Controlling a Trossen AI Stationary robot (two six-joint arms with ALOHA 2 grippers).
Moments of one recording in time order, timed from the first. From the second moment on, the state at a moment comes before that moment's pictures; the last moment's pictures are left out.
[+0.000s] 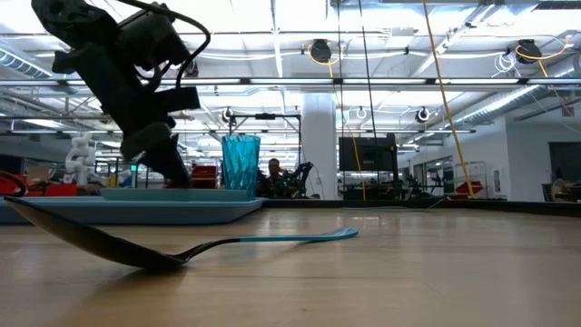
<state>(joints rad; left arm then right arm) -0.01 1.35 0.56 -0.18 -0.39 -0.14 0.32 1.16 0.89 -0.05 0.26 -0.18</state>
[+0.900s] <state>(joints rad) -0.16 1.34 0.88 -0.19 -0.22 0.17 0.18 1.17 0.73 -0.06 0.60 0.08</state>
